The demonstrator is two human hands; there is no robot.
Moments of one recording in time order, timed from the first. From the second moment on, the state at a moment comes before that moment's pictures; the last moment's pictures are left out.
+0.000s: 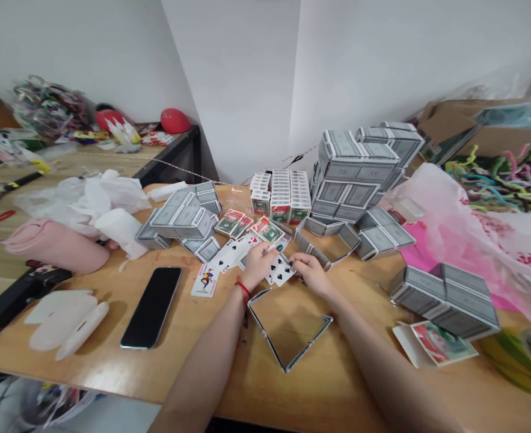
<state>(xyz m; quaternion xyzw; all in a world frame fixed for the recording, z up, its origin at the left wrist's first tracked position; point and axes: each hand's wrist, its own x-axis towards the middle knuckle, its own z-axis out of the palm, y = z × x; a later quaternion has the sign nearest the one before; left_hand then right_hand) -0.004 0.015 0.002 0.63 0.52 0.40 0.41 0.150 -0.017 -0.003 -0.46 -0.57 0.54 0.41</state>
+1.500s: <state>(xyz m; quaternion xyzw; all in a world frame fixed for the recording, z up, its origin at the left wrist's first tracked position) 0.002 0.011 0.004 0.76 0.46 0.30 0.35 0.143 -0.012 -0.005 -0.49 -0.54 0.52 0.44</state>
